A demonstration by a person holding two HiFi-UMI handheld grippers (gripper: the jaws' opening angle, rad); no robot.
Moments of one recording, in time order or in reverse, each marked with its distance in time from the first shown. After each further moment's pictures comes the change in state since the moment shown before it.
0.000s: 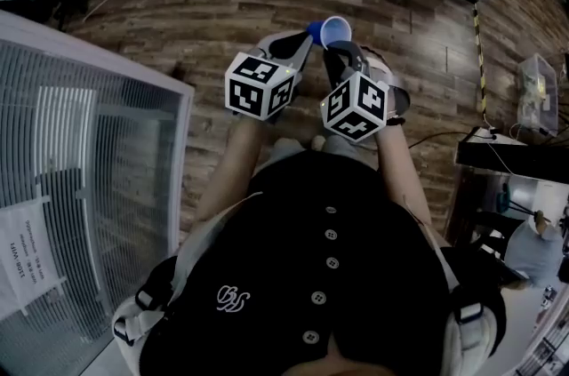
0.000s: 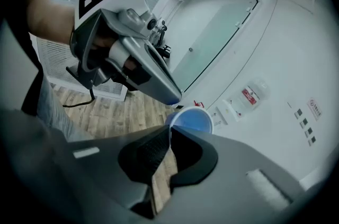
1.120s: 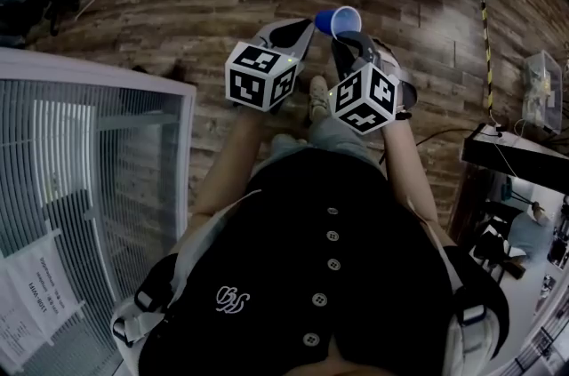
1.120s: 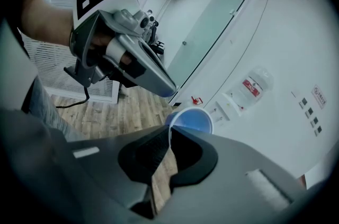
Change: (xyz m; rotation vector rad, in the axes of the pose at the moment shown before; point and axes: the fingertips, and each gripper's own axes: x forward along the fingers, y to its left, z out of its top) left arm 0.037 0.090 0.005 -0.020 0.024 -0.004; right arm 0.081 -0.039 0.010 0.091 0.031 -0.006
